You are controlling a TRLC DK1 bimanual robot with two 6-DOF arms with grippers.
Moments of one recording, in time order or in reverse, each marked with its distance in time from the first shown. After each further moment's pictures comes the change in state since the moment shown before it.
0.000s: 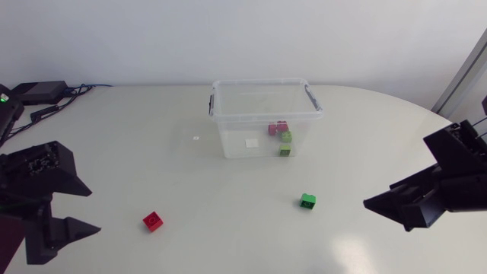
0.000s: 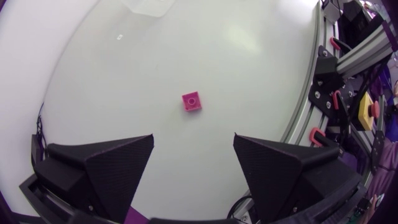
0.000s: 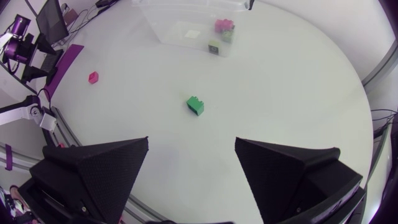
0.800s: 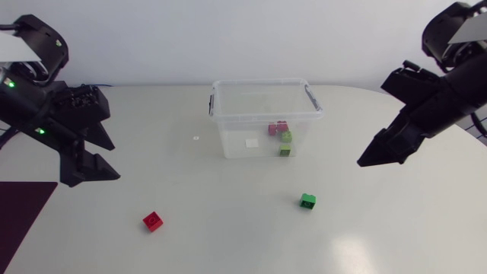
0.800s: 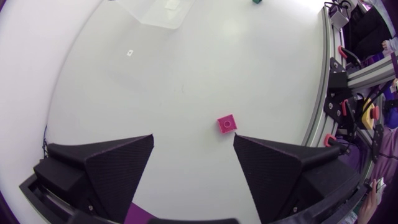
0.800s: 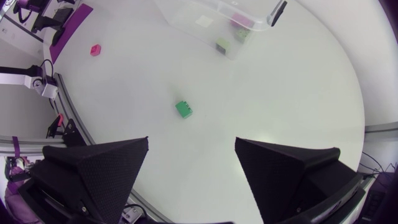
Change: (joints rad) left arm 0.013 0.412 0.313 0.051 0.006 0.101; right arm 0.038 0.562 0.510 -0.233 0.078 -0.280
